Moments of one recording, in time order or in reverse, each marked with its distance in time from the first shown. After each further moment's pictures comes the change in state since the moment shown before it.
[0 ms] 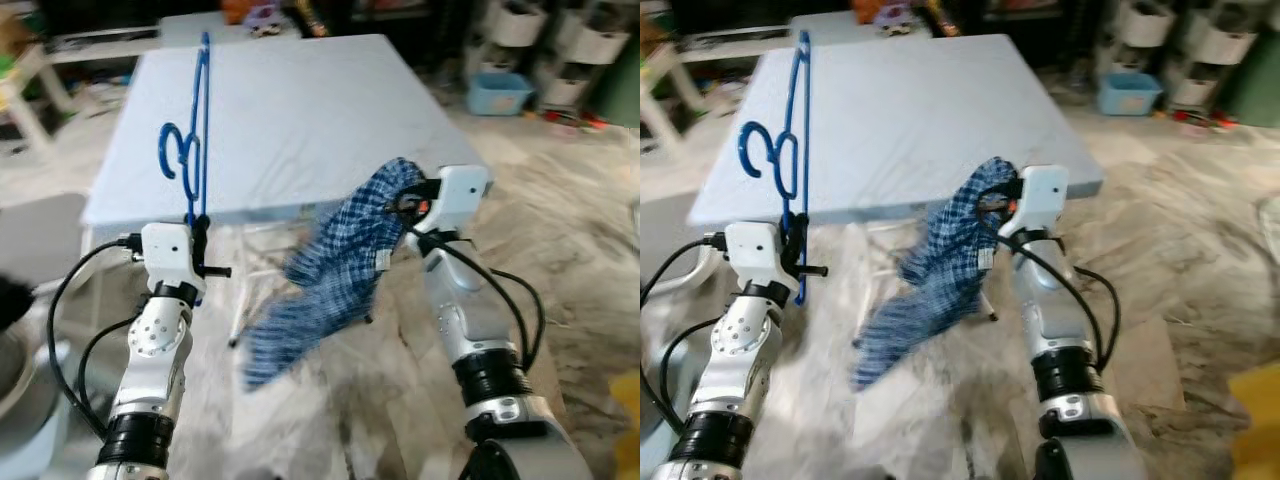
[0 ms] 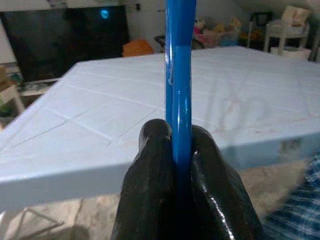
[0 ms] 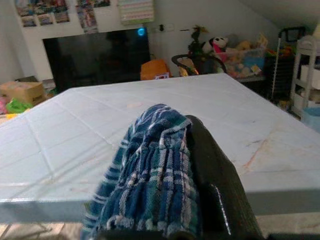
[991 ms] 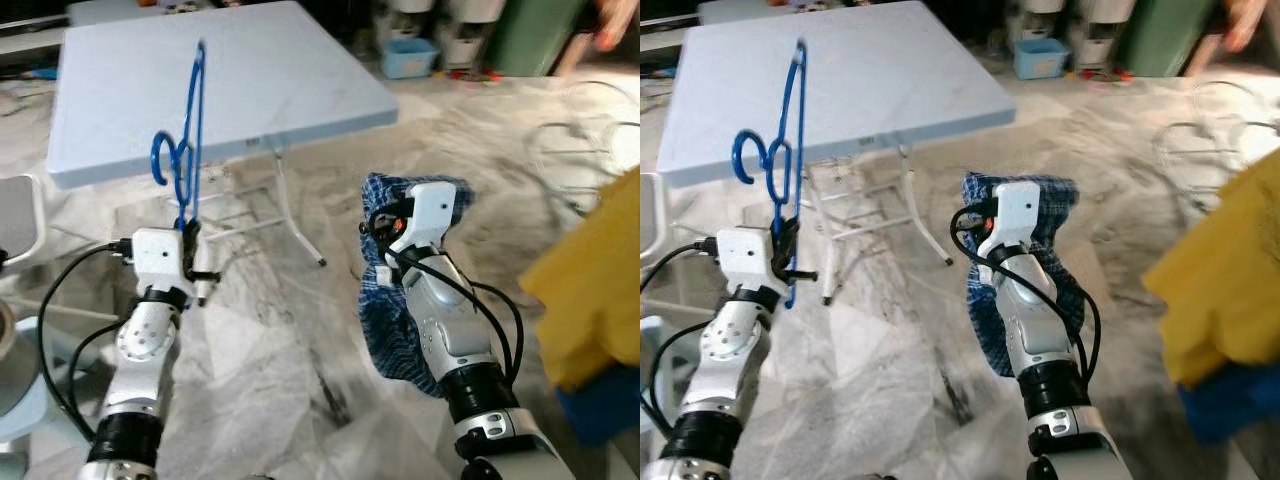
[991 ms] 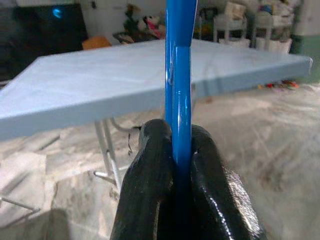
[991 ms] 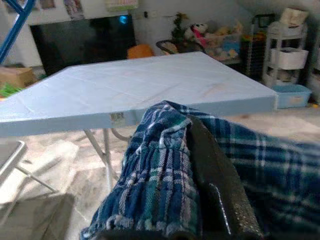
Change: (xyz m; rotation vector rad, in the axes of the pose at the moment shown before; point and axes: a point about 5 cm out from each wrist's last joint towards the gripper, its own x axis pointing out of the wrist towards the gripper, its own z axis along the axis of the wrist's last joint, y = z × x) left arm 0.000 0.001 -0.004 0.003 -0.022 -0.017; right arm -0.007 0.008 -0.010 -0.013 0.031 0.058
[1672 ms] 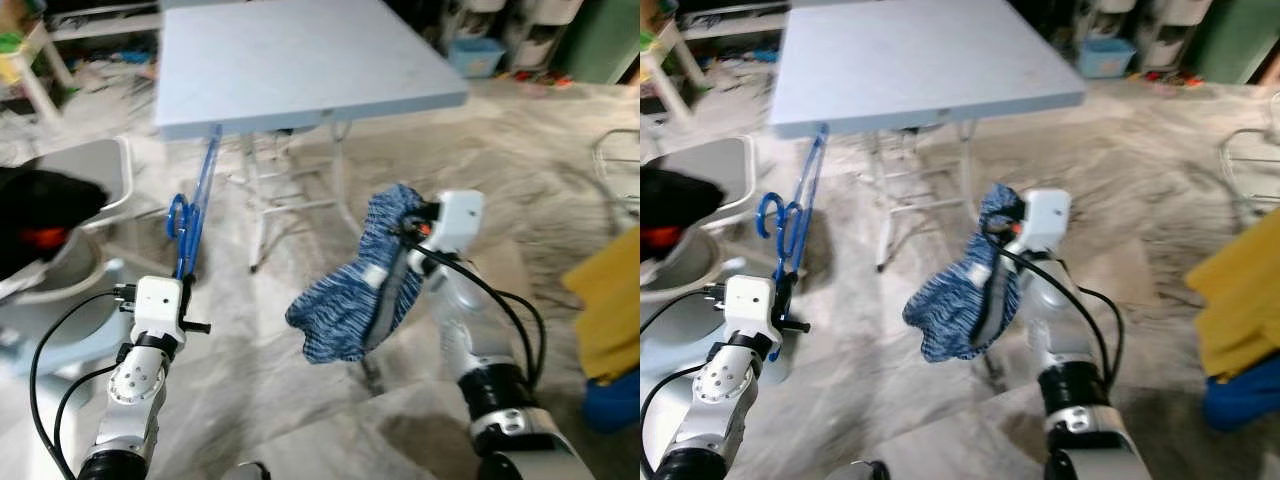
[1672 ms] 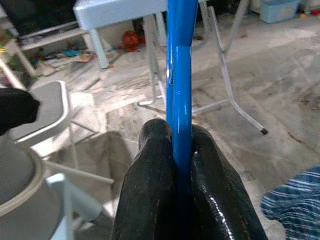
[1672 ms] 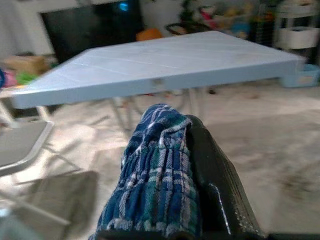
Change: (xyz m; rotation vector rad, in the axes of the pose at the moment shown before) left arm -0.038 0.021 -0.054 0.117 0.228 -0.033; right arm -0.011 -0.032 -0.013 0.032 0.047 -0.100
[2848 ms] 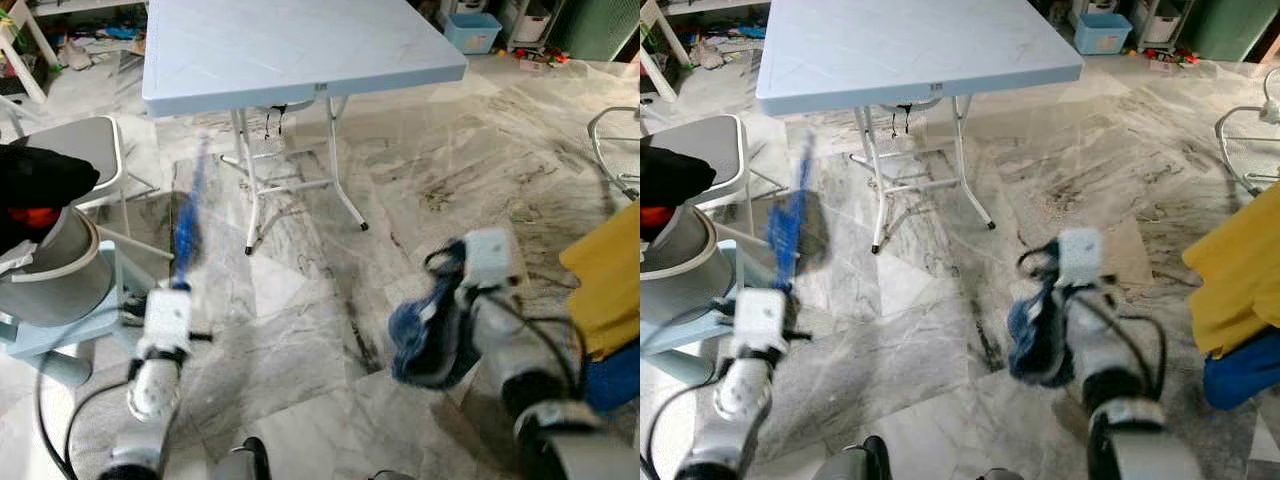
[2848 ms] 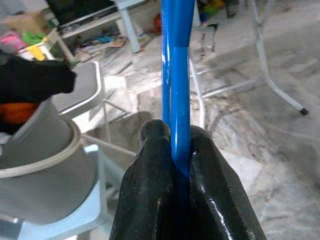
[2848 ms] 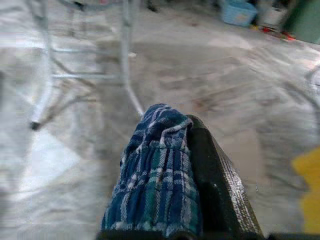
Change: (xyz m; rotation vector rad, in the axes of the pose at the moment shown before) left arm -0.010 -0.014 -0.008 0.057 0.021 0.161; right arm -0.030 -0.071 -0.047 -0.289 0.283 -0.205
